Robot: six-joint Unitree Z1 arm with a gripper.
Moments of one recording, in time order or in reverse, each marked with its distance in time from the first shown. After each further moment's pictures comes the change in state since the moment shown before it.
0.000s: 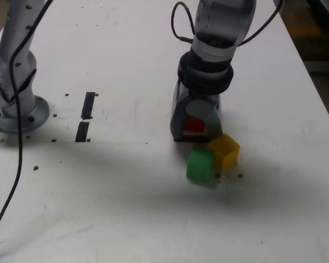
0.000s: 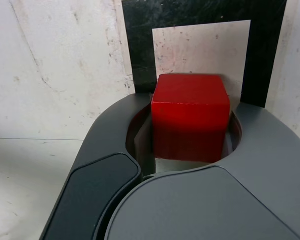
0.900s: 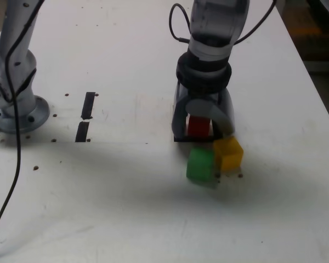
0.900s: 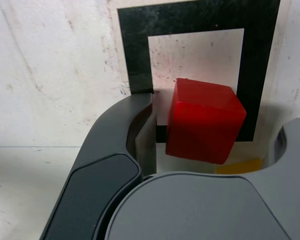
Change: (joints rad) arm 0.010 -0.034 0.058 -0.068 0.007 0.005
